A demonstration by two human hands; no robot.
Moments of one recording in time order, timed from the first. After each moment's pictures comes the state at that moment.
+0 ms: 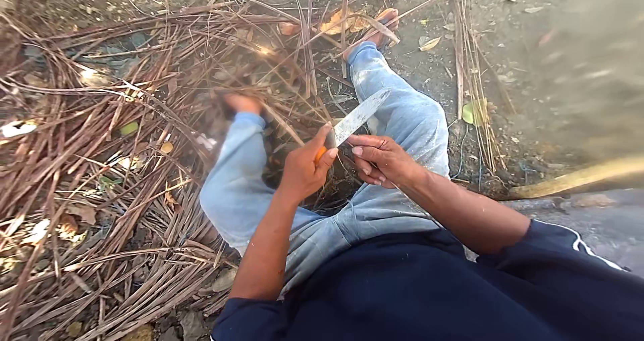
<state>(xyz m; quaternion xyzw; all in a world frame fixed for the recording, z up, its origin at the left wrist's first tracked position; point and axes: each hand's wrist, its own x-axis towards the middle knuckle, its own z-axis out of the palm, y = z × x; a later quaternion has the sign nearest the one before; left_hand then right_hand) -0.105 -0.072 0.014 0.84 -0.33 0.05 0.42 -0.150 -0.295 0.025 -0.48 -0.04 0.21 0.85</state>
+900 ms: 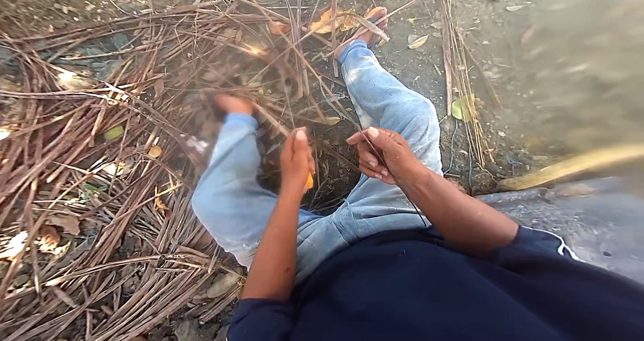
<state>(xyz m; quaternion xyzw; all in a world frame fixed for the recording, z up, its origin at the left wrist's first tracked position) -0.111 -0.087 -0.007 0.66 0.06 -0.14 0.74 -0.156 -0.300 0.023 -0.48 -0.04 0.13 0.87</state>
